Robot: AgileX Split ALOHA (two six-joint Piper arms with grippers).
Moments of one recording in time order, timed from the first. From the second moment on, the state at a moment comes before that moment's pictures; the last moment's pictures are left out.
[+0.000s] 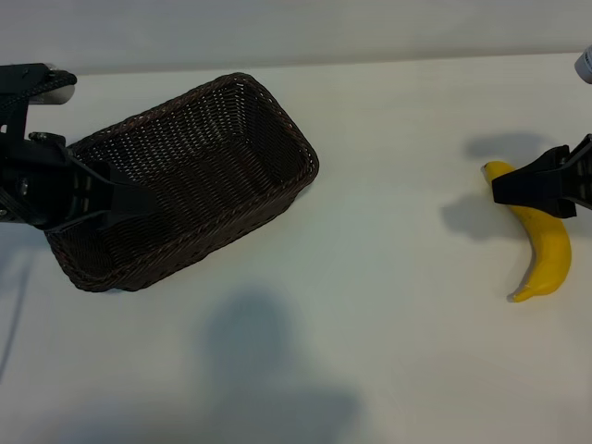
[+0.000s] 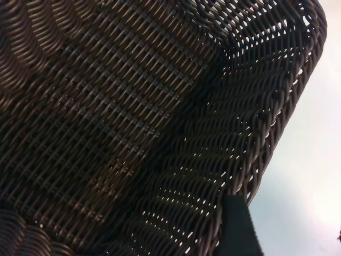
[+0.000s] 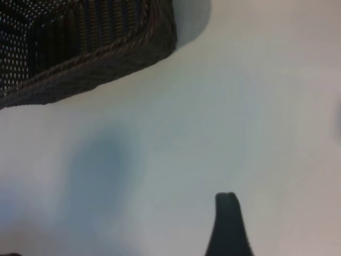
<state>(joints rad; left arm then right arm) -0.05 1.31 -0.78 -0.73 0.65 0.66 -0.05 1.30 -0.76 0.95 0.84 -0.88</state>
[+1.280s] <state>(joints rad) 0.03 1.31 -0.85 -0.26 0.75 -0.02 -0.05 1.30 -0.76 0.96 0.84 -0.88</state>
